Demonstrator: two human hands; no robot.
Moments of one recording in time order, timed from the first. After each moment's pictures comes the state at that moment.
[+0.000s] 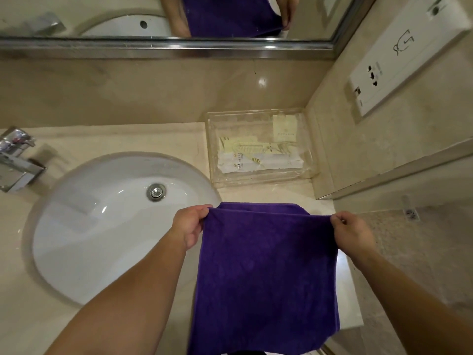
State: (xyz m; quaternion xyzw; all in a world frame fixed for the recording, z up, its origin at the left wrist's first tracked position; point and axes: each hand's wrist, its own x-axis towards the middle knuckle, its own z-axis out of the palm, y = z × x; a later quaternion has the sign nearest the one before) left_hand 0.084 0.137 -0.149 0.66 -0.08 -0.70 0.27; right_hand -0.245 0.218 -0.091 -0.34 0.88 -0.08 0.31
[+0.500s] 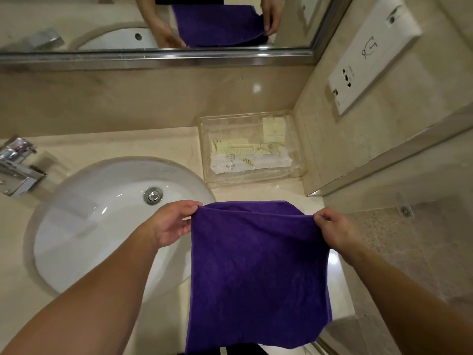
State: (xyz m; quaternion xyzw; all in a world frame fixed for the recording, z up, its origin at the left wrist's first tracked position) left_hand 0.121 0.131 -0.113 0.58 -0.17 -0.77 0.19; right_hand -0.243 0.225 -0.081 -0.34 0.84 -0.12 0.39
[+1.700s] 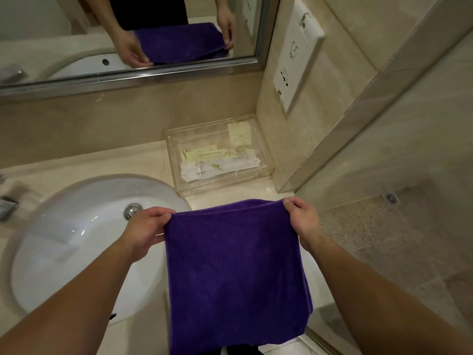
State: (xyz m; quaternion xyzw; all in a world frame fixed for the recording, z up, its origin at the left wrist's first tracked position) left_hand 0.108 0.141 -0.089 0.66 -0.34 -0.64 0.19; right_hand -0.231 0.223 -0.089 -0.18 0.80 -0.37 0.45
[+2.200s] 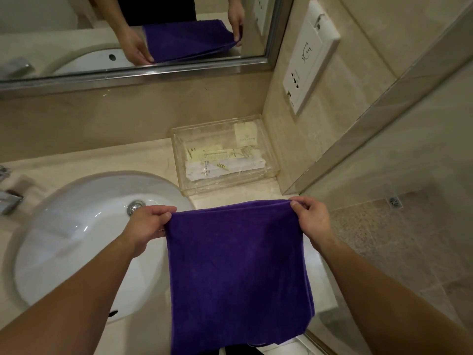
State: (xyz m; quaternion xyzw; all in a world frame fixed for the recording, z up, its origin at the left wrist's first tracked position) left_hand 0.114 0.135 -0.091 0.68 -0.41 -0.59 0.15; right_hand -0.242 0.221 -0.082 -0.25 0.81 -0.36 0.40
